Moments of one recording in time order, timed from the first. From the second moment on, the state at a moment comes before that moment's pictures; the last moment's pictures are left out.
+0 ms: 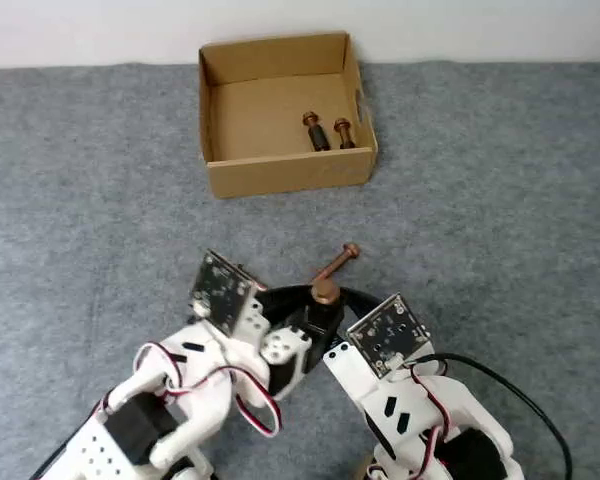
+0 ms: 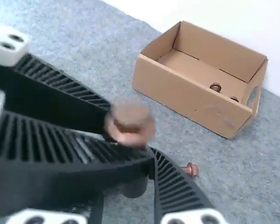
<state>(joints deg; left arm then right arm) 45.2 -77.7 66.7 50.7 23.2 -34.9 -102.7 69.7 63.1 9.1</state>
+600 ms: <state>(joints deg) 30.3 -77.2 50.8 67.4 19.2 -32.2 -102.2 69.5 63.0 0.7</state>
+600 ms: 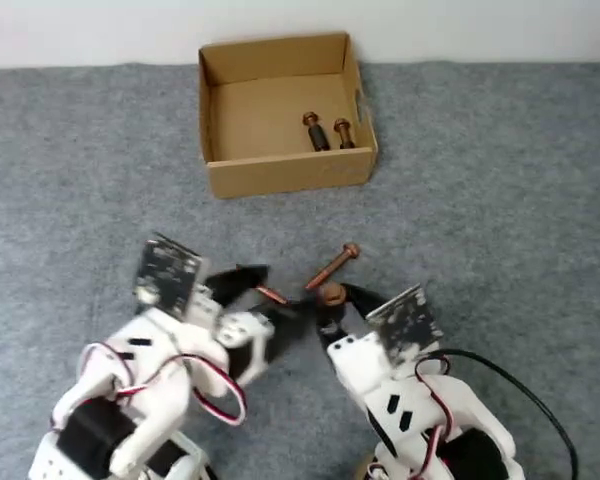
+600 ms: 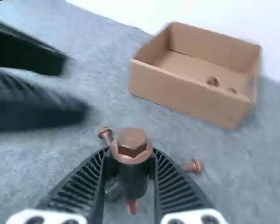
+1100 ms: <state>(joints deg) -3.5 -77.1 71.8 67.2 9.6 -23.8 -73.3 53.8 63.7 -14.6</state>
